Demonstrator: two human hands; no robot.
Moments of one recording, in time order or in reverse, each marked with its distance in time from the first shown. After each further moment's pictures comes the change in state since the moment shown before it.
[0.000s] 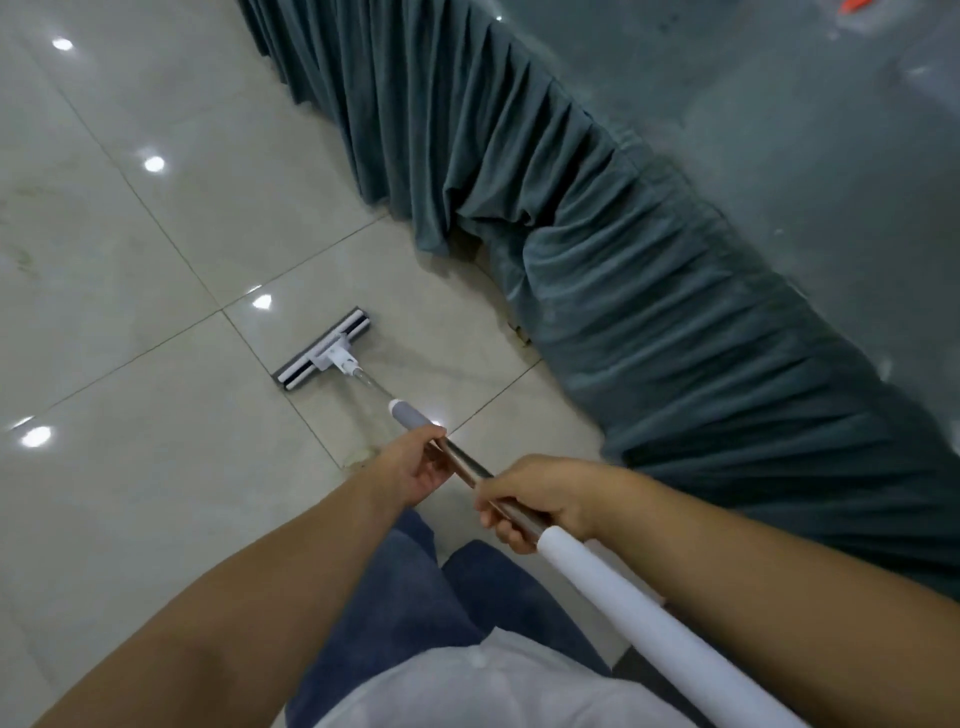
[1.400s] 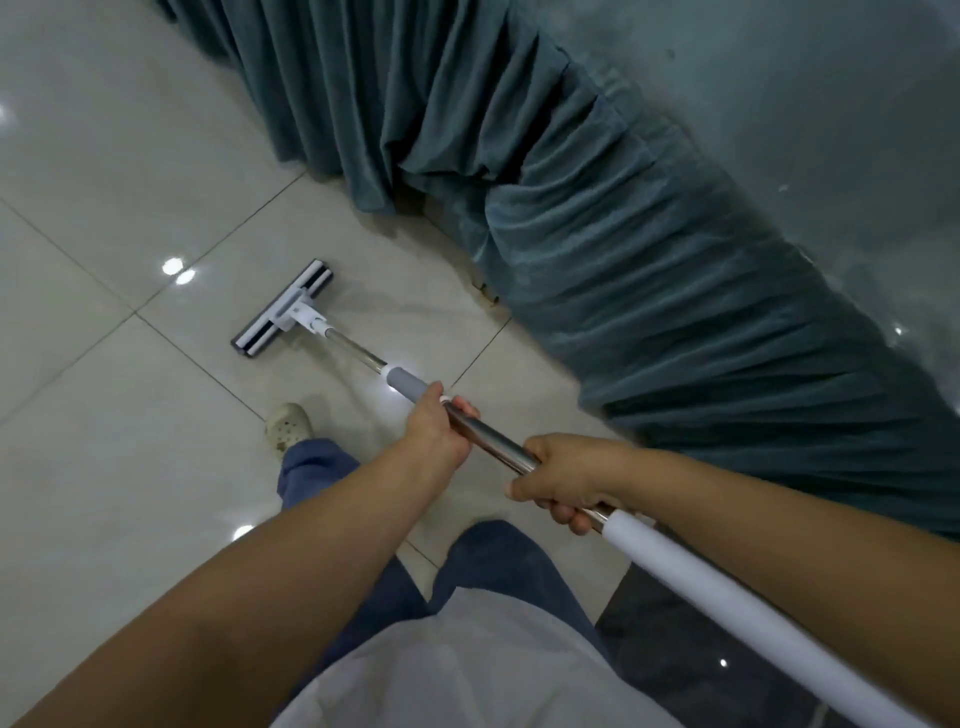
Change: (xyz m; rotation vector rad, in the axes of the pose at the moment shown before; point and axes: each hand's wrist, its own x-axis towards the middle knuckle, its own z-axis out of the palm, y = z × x) left_hand 0.042 0.084 0.068 -0.352 0.072 -0.159; right_hand 0.018 -0.087 -0.018 -0.409 0.209 -0.001
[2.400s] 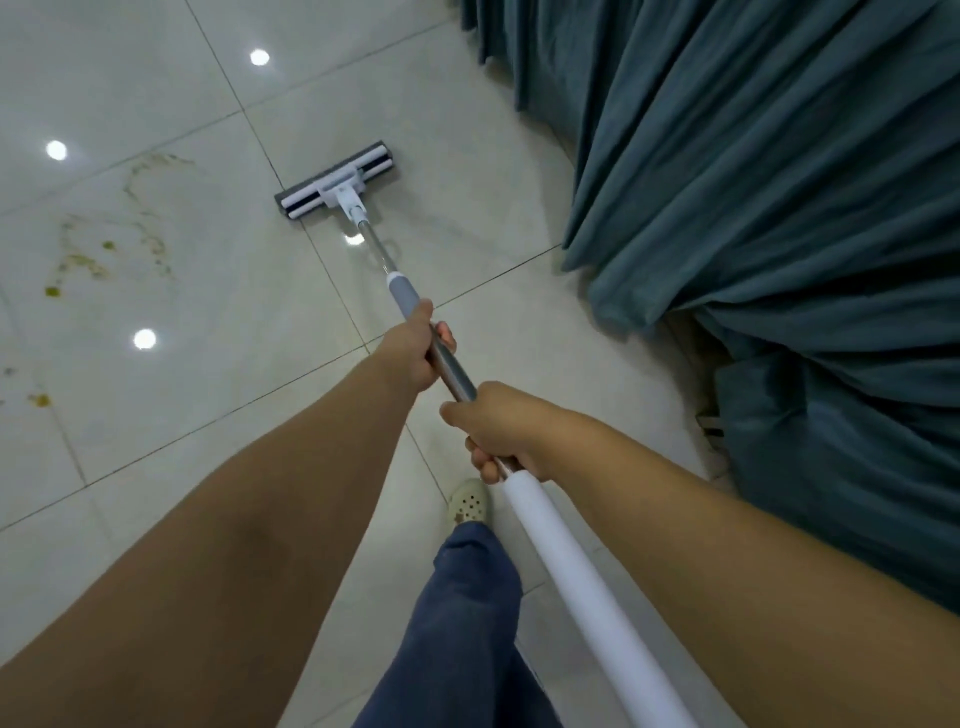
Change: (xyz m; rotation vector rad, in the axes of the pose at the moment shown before) left_hand 0.086 0.581 -0.039 0.018 0.094 0.295; right_hand 0.202 -0.545 0.093 0.058 -0.107 -0.153
